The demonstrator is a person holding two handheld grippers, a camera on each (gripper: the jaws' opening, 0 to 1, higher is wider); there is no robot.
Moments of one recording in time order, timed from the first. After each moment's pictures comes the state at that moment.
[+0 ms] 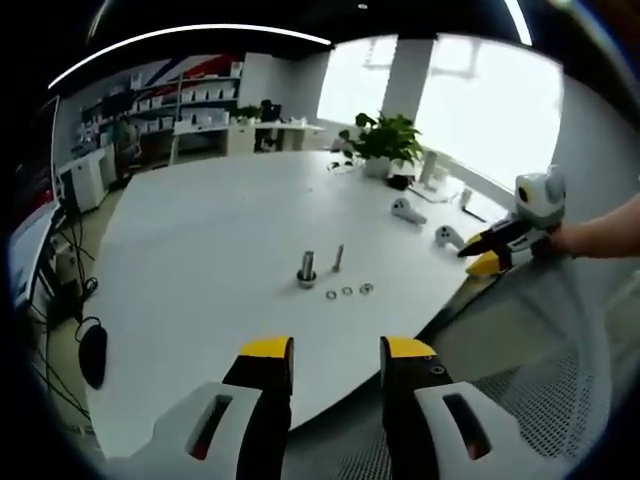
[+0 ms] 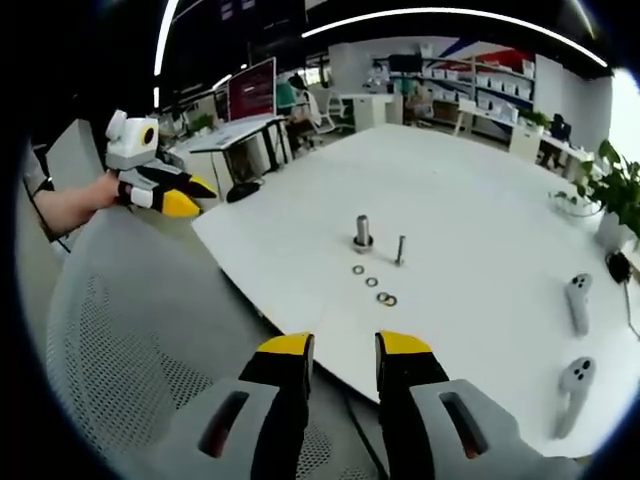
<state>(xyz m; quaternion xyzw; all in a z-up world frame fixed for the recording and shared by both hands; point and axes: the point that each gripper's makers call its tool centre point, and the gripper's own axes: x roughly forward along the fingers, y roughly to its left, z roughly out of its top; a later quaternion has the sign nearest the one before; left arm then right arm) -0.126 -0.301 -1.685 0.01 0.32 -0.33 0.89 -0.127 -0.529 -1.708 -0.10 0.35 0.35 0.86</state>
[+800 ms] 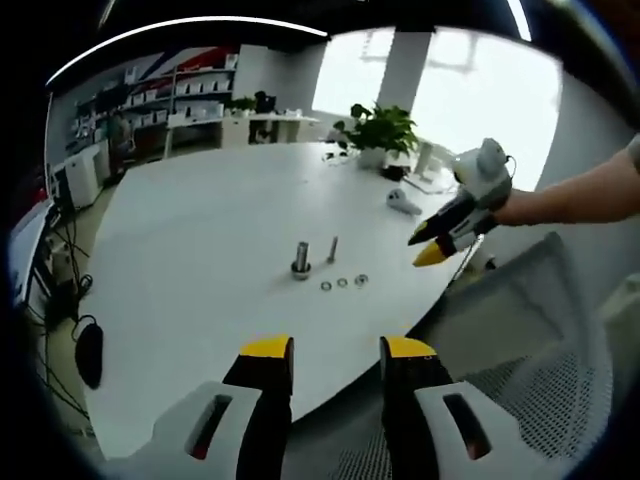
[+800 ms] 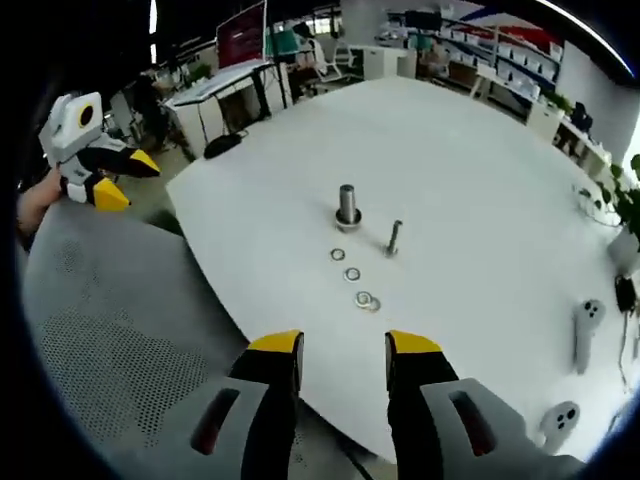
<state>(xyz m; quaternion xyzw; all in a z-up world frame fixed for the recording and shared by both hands) -0.129 -0.305 -1.688 0.01 0.33 -0.34 0.88 -0.052 -0.505 -1.762 -0.20 0.43 0.35 0.81</state>
